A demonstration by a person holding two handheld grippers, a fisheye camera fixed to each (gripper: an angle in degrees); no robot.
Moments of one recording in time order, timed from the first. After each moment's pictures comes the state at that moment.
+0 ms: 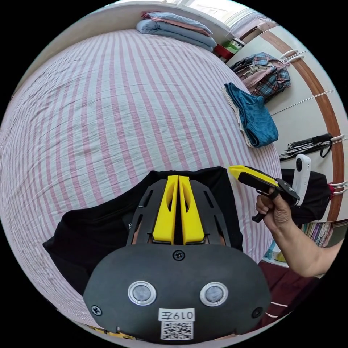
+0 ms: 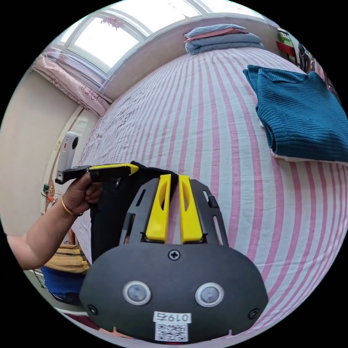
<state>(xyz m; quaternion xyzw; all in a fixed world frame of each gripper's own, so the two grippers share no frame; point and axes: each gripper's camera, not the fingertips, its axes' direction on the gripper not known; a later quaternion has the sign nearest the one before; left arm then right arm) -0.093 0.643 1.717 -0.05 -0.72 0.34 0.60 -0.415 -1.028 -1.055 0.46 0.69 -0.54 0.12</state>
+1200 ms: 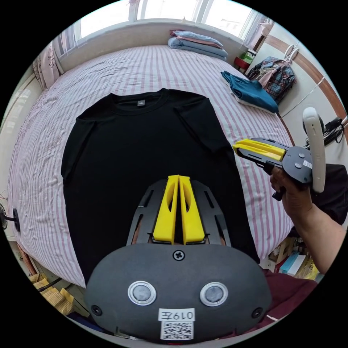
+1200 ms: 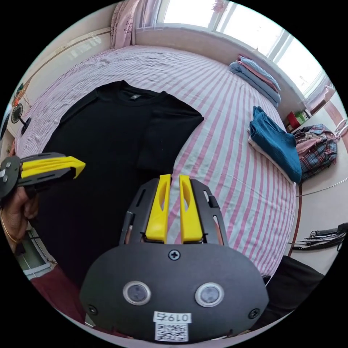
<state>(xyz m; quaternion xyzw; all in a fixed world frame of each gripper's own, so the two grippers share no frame) -0.229 0.997 1.649 0.10 -0.77 0.34 0.53 -0.033 -1.177 -0.977 0.40 0.82 -0.37 -0.17</state>
